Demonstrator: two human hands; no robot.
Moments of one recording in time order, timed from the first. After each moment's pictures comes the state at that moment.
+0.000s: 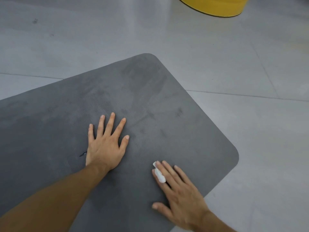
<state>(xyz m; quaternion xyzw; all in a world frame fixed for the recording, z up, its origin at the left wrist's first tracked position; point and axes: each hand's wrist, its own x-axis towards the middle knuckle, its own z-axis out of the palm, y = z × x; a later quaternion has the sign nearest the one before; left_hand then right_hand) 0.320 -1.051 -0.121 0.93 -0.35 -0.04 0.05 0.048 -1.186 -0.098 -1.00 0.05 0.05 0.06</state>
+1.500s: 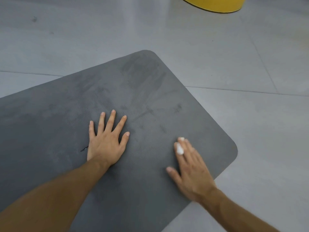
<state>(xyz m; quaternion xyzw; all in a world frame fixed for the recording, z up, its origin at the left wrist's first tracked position) 0.316 -1.050 -0.117 0.93 -0.36 -0.06 0.06 0.057 -1.229 -0.091 -0.97 0.21 0.06 0.12</state>
